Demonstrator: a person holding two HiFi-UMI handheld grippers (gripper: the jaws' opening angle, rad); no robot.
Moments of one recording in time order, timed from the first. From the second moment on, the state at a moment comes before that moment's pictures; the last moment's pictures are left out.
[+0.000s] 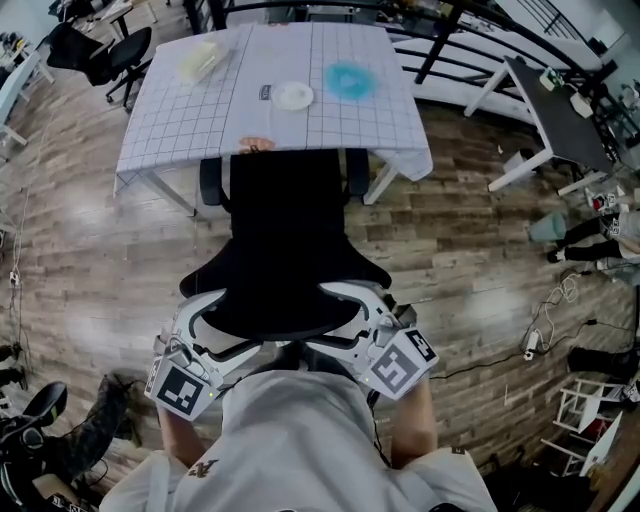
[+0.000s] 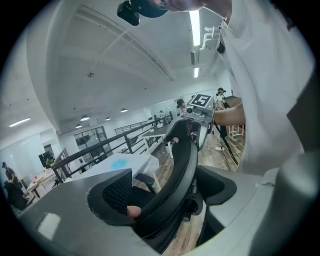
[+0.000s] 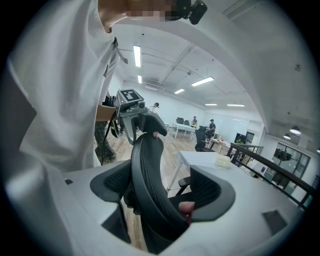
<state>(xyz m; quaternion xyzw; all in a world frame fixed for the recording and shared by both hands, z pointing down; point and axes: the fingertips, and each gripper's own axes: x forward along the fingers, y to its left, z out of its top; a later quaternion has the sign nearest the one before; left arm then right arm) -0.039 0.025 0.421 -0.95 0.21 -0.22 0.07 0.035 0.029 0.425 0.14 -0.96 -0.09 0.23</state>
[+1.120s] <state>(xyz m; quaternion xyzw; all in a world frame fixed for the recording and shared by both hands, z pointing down) -0.019 -0.025 0.419 -0.95 0.21 -0.21 0.08 0.056 -0.020 0.425 0.13 -0.96 -0.09 0.22</state>
